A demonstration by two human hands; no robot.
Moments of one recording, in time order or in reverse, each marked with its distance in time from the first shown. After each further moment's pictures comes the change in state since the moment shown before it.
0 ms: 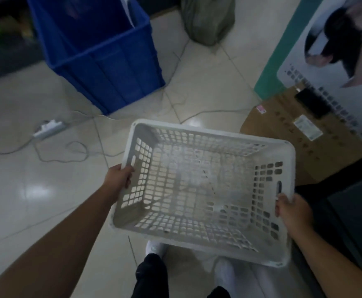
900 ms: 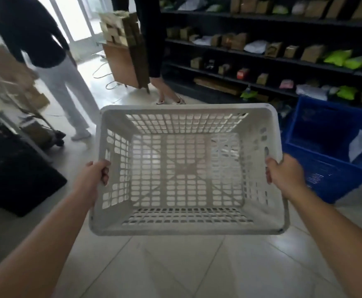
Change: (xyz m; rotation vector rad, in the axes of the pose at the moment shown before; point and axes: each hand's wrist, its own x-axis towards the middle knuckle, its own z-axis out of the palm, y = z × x) left_hand -0.544 -0.227 -0.620 -0.845 1.007 0.016; right_hand -0.644 -0.370 0.127 -0.178 -0.565 -1.189
